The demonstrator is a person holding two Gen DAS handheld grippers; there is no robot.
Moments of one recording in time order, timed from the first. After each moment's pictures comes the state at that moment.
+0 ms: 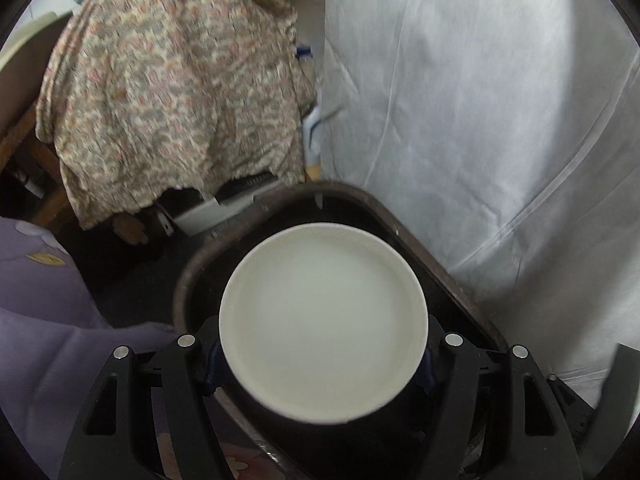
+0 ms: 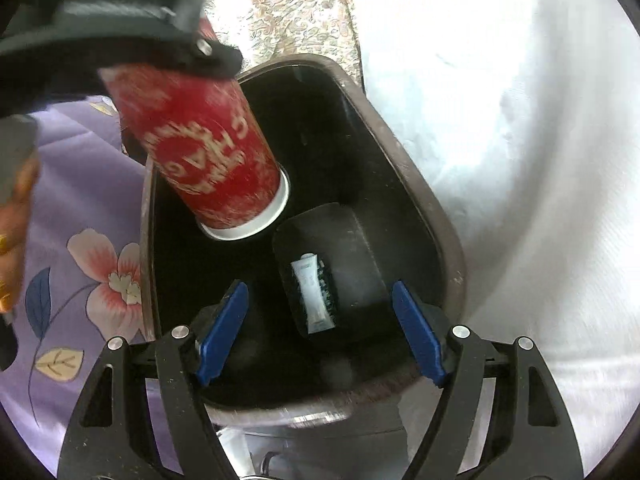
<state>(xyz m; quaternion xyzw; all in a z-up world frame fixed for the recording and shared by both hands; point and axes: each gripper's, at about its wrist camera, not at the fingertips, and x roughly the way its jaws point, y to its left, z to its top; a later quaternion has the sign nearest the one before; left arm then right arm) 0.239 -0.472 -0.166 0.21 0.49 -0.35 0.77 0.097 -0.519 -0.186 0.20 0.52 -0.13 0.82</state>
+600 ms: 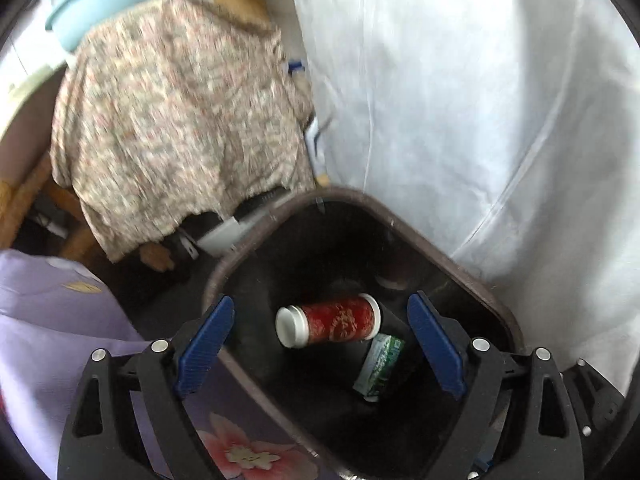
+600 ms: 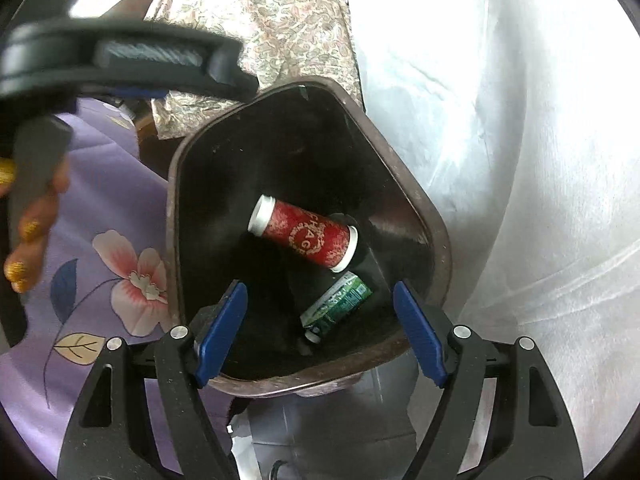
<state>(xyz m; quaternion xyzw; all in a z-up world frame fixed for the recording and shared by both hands) 0.204 -0.467 -0.138 0.28 0.43 -0.34 0.79 0.076 -0.507 -0.161 0.21 0.48 -0.13 0.84</state>
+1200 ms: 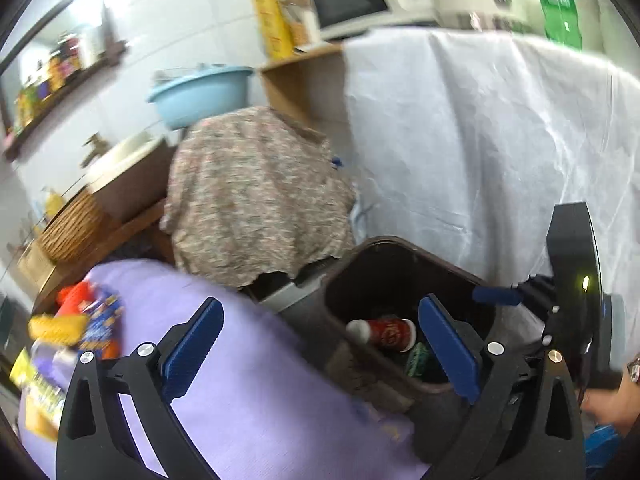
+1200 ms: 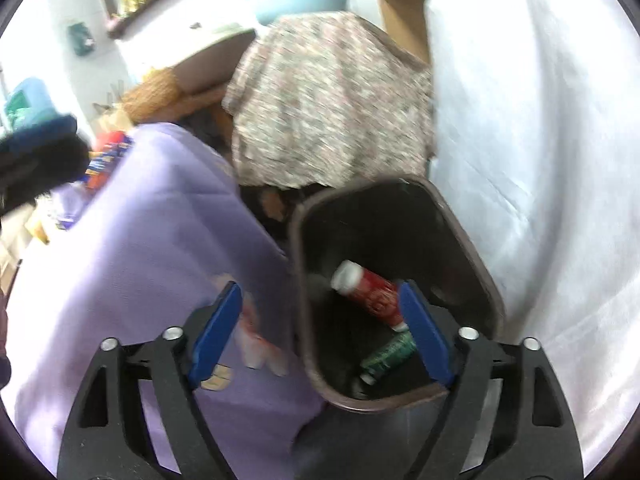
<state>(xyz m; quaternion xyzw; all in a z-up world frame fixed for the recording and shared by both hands) 0.143 -0.278 0.001 0.24 0.27 -0.35 0.86 0.078 -0.434 -0.064 0.17 0.38 -0.05 0.91</state>
